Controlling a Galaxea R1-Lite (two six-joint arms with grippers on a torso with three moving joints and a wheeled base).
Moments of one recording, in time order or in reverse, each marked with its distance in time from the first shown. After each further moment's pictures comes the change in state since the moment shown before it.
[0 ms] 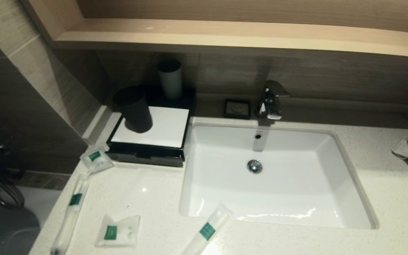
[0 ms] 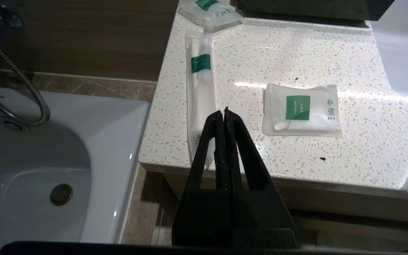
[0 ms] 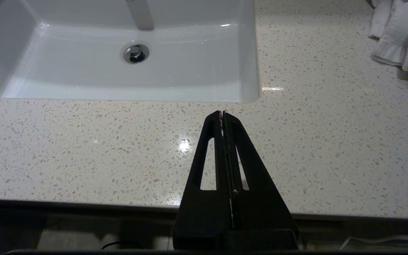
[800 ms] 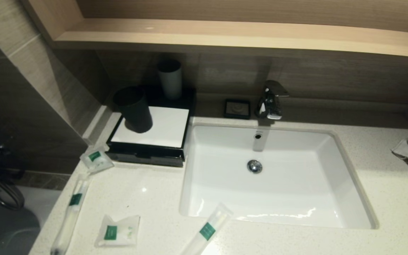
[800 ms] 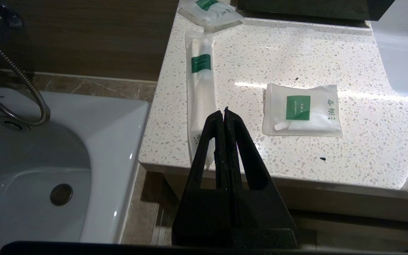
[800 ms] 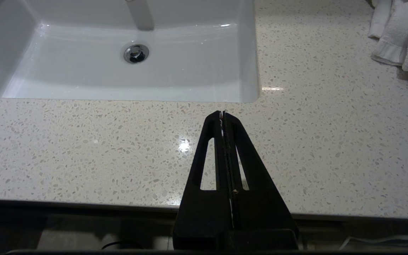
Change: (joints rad) left arm 0.000 0.000 0.000 0.000 0.000 0.001; right arm 0.000 0.000 0.000 0.000 0.000 0.000
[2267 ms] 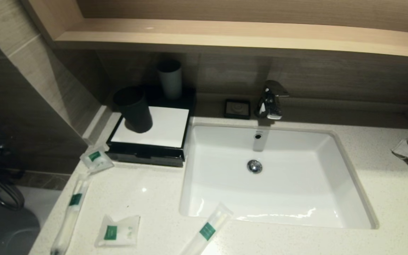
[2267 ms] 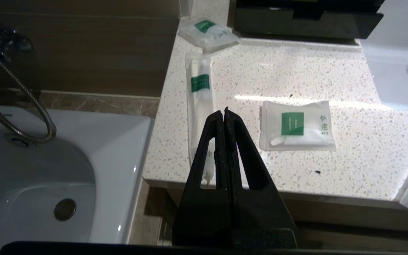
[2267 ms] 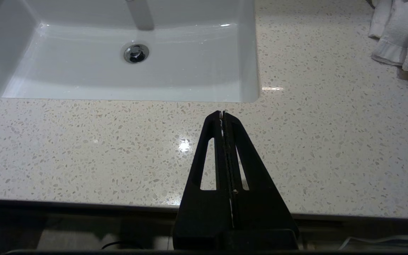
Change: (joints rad) left arm 0.000 0.000 -0.055 0.003 -0.005 0.022; right arm 0.000 0.000 0.000 0.000 0.000 0.000
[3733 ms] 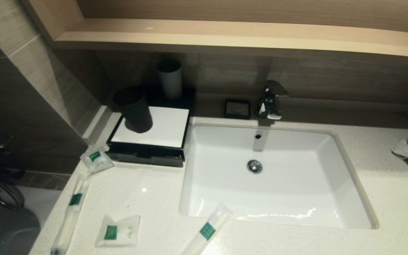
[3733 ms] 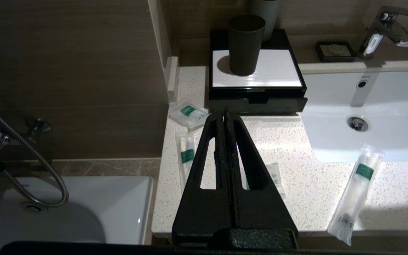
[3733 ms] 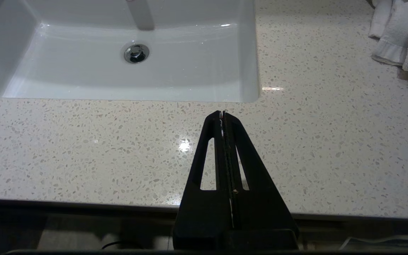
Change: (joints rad) left arm 0.000 0.066 -0.579 0.351 -0.091 0.032; right arm 0.000 0.000 0.000 0.000 0.000 0.000
